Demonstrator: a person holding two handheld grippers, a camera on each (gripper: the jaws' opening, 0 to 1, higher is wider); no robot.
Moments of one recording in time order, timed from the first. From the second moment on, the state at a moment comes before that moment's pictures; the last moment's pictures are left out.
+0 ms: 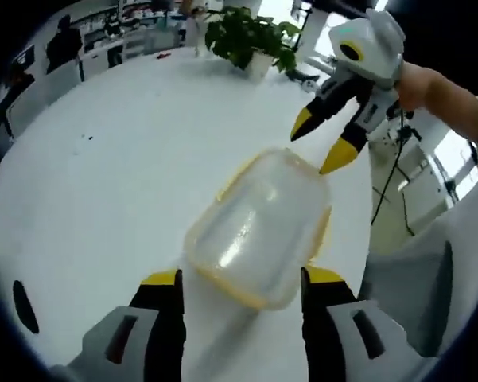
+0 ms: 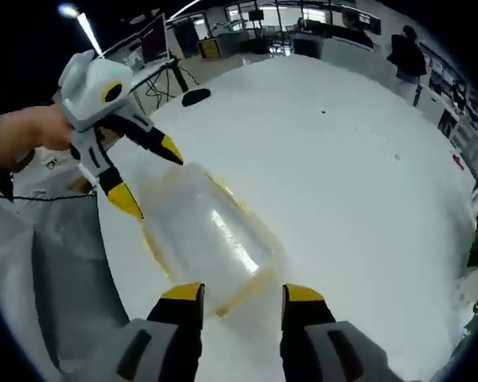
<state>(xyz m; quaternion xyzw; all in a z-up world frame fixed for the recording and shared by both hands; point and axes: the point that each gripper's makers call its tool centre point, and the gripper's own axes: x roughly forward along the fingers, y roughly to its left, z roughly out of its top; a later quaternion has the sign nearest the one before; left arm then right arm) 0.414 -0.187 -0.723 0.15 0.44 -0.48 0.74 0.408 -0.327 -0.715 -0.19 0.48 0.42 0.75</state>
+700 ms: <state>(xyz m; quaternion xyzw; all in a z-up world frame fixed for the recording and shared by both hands) 0.411 -0.213 -0.694 0.18 0.36 -0.55 0.73 0.405 -0.279 -0.684 -0.24 0.36 0.53 0.73</state>
